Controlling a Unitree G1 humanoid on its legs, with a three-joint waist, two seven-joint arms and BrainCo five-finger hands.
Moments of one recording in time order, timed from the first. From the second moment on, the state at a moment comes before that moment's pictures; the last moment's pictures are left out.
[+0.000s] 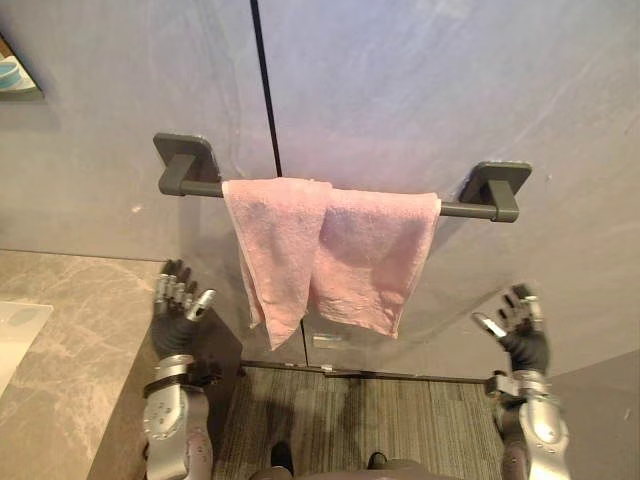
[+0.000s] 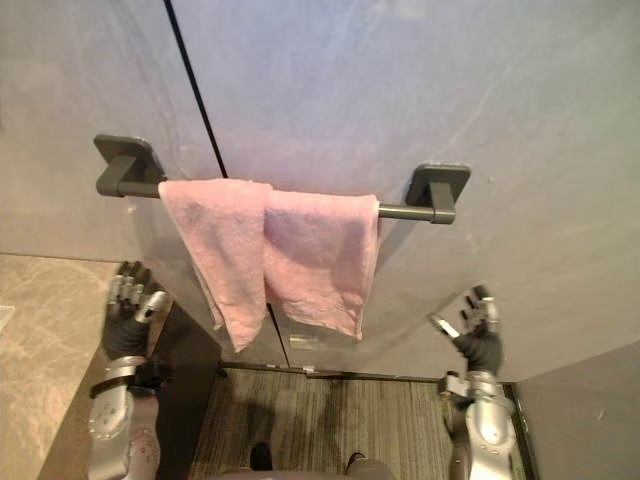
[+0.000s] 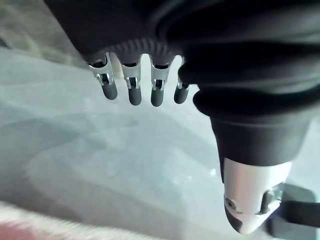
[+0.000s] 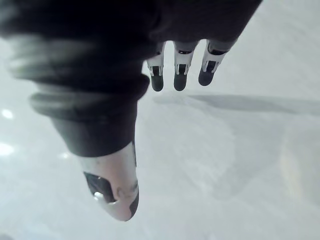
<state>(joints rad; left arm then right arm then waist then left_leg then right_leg) 0.23 0.02 0.30 -0.17 -0.34 -0.27 -0.02 0.24 -0.01 -0.43 -0.13 0.22 -0.19 0.02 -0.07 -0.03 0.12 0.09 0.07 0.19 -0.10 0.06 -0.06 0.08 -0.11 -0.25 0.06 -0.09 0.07</state>
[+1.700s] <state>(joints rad) 0.14 0.41 -0.36 -0.25 -0.64 -0.22 -0.38 -0.02 -0.46 0.44 -0.32 0.58 -0.22 0.37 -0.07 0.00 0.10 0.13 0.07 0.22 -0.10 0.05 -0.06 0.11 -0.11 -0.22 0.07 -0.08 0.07</state>
